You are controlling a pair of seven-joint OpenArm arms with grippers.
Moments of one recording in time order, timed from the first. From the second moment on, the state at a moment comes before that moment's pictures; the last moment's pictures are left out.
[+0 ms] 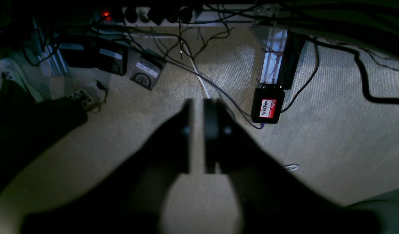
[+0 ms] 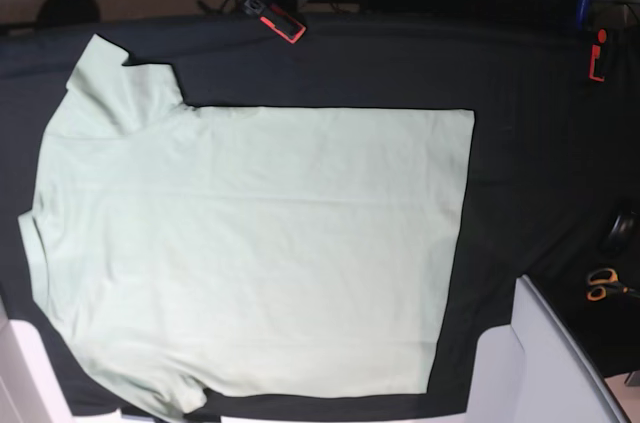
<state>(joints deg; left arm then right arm) 18.3 -4.1 -7.3 16.6 5.0 -0.3 -12.0 -13.1 4.1 2.4 5.8 4.9 1.4 12.3</state>
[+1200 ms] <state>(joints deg) 52.7 -5.3 -23.1 79.6 4.8 0.2 -16.4 -50.9 2.8 21.2 86.9 5.0 8.1 -14.9</state>
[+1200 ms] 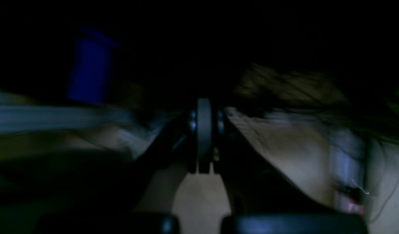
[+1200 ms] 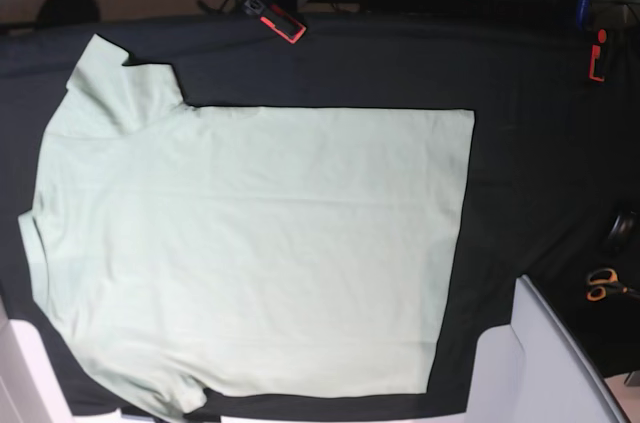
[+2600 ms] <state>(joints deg) 39.8 -17.4 -24.1 96.3 -29.4 -15.6 20.4 -18.7 -0.6 50.6 80.0 22.1 40.4 -48.4</state>
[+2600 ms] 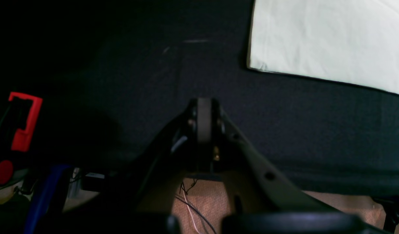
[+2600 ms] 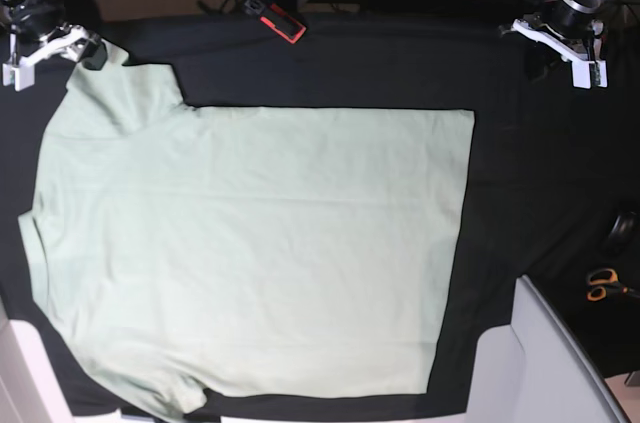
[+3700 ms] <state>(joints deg) 39.8 -17.2 -24.1 96.3 -29.4 -15.6 20.6 -18.8 2.3 43.9 75.3 24.1 40.3 -44.7</state>
